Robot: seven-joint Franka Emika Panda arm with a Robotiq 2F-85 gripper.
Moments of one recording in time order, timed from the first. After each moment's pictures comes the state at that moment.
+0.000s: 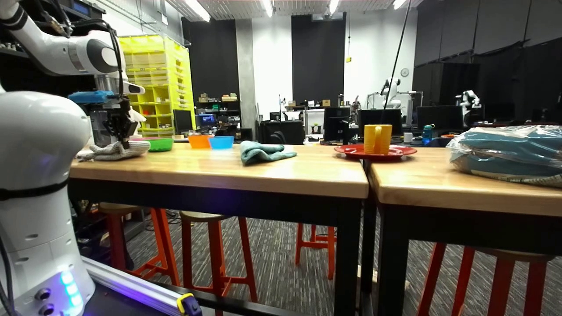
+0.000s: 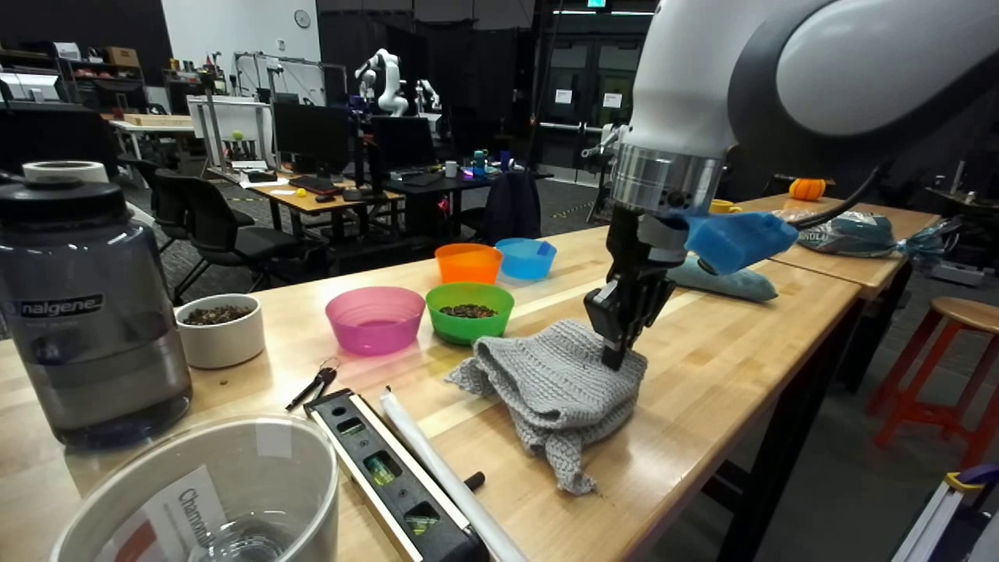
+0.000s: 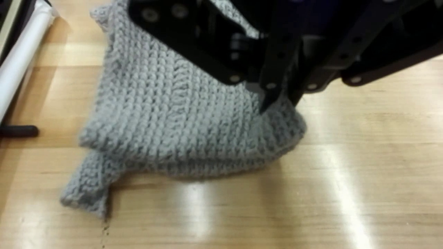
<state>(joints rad) 0.22 -0.46 0.37 -2.55 0.18 2.18 0.36</state>
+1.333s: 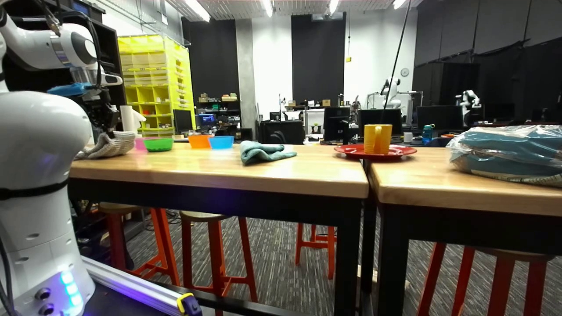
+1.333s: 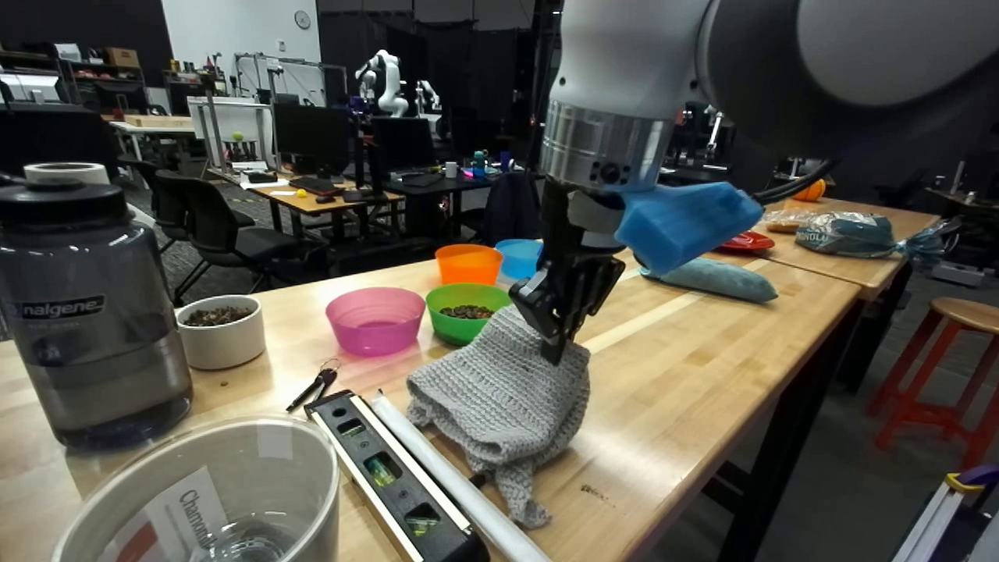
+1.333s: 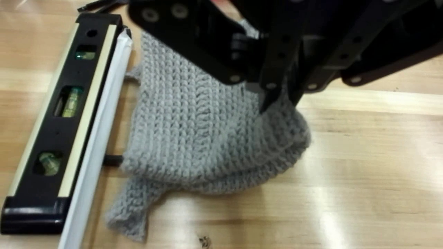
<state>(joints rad) 0.25 -0.33 0.52 -2.35 0.03 2.15 0.58</state>
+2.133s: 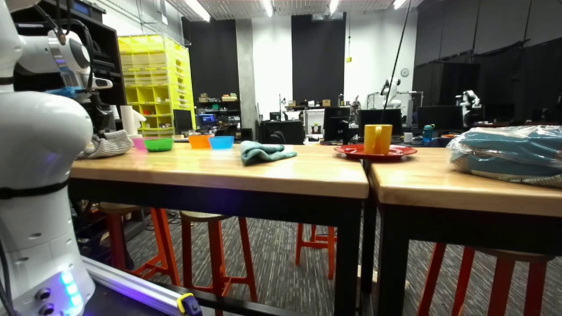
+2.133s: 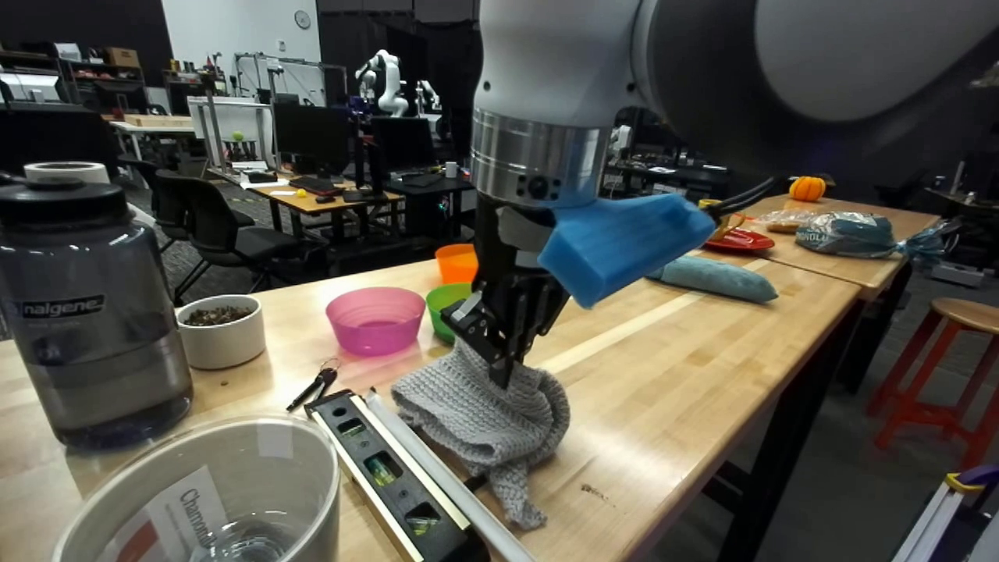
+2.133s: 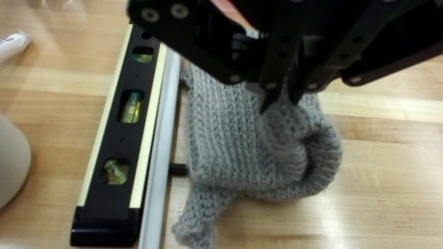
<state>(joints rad) 0.29 -0.17 0.56 -2.22 -0.07 2.15 0.72</state>
